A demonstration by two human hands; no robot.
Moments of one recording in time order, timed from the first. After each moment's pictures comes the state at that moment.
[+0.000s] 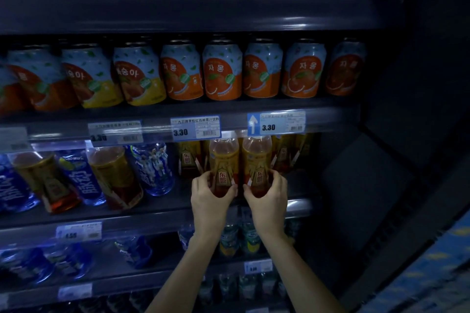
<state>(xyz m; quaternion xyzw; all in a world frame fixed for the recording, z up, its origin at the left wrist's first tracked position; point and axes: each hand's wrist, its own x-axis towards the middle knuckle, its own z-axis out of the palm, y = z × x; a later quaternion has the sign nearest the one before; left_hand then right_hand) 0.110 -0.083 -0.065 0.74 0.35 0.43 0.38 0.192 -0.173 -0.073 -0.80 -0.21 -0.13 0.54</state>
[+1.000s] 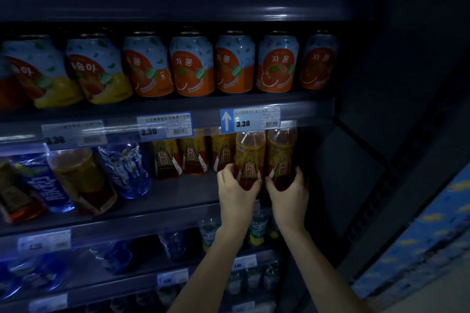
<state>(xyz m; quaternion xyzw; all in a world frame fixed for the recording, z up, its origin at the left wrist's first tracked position) 0.178 -0.149 -0.062 0.76 0.29 0.41 0.42 0.242 -0.237 -0.067 -0.82 -0.12 -0.14 0.54</state>
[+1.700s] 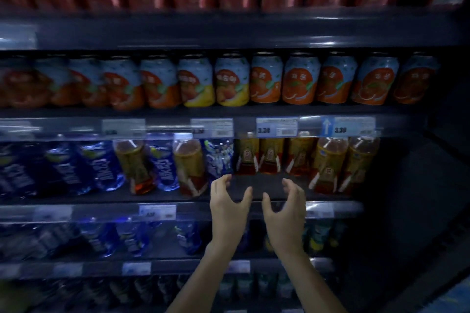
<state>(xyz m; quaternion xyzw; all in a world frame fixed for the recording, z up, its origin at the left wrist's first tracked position) -0.002 -0.045 -0.045 0.74 0.33 0.46 0.36 0.075 -0.133 -0.063 -0.78 -0.28 -0.16 0.53</state>
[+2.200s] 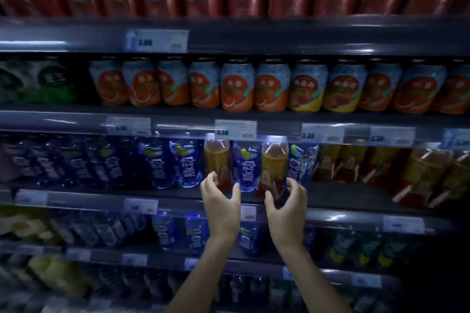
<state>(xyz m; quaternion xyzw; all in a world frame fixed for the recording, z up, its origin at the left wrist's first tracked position) -0.141 0.092 -0.041 0.68 0.42 0.49 0.35 -0.050 0.005 -0.057 -0.77 -0.30 -0.11 0.56</state>
